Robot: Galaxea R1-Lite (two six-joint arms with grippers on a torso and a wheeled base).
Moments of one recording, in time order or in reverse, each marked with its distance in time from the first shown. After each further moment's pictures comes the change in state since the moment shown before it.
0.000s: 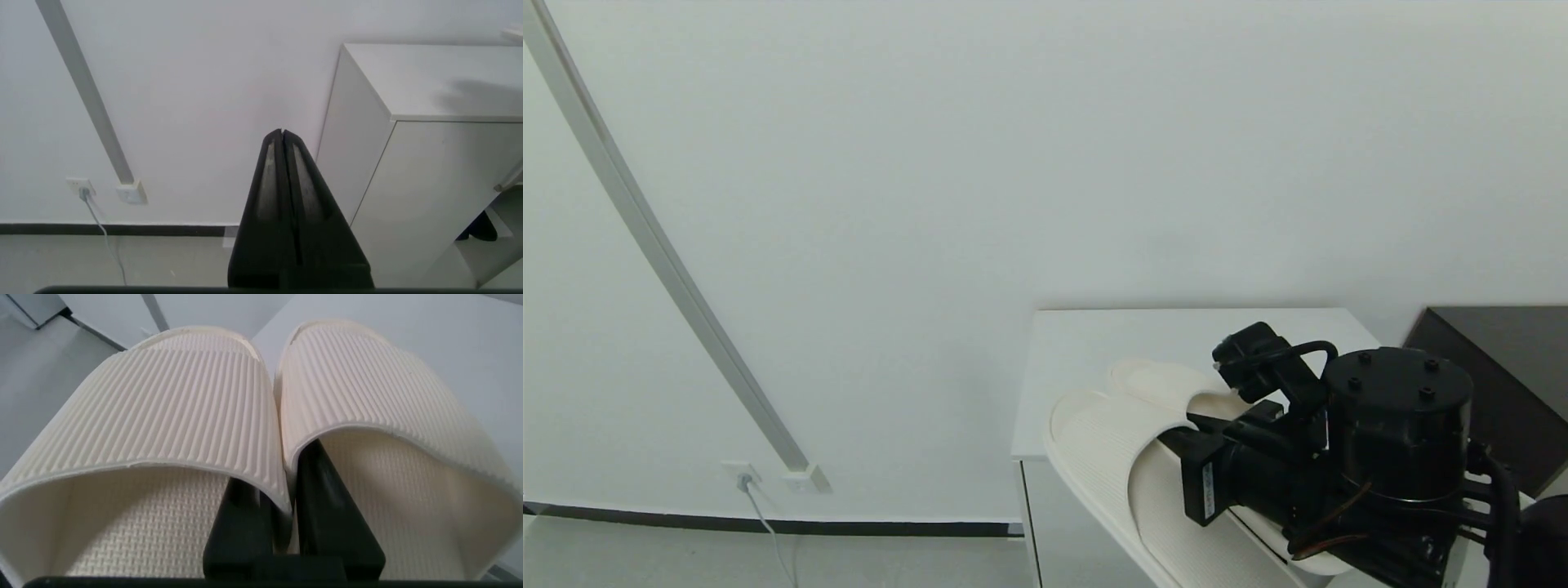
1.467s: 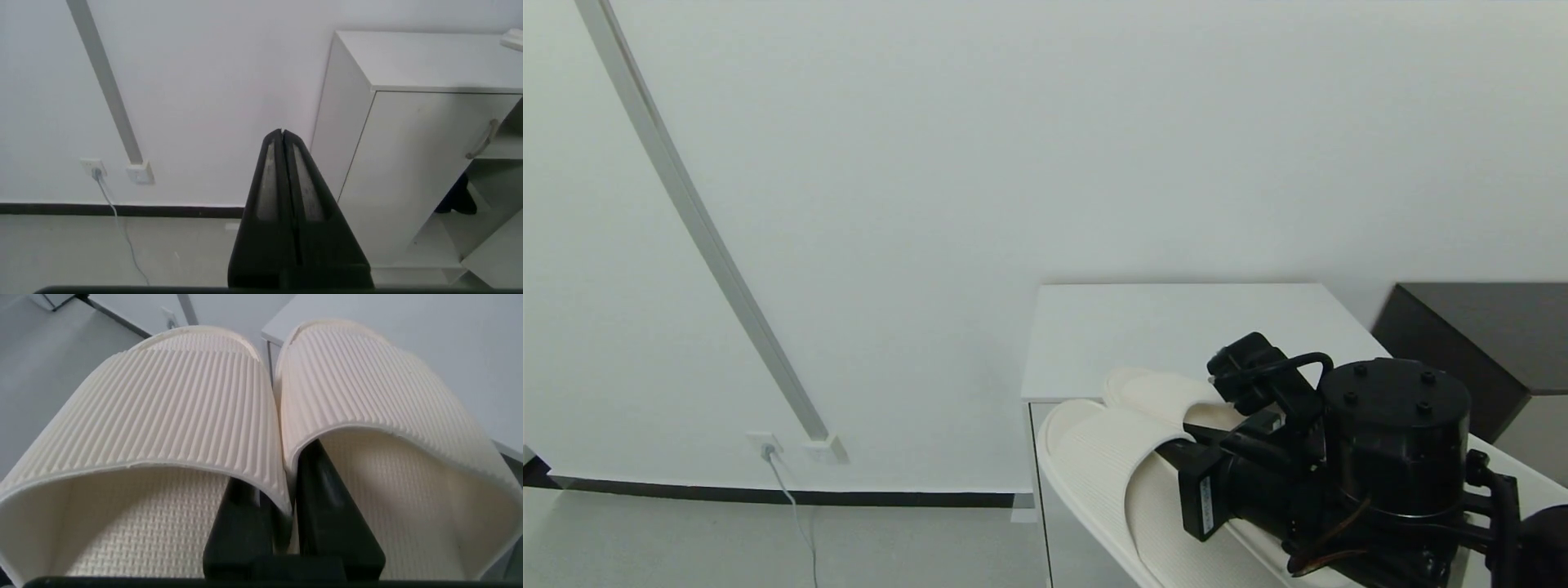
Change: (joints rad) left arm 0.000 0.000 0.000 0.000 0.001 -0.001; right arm 0.016 0.000 0.012 0.001 -0.001 0.000
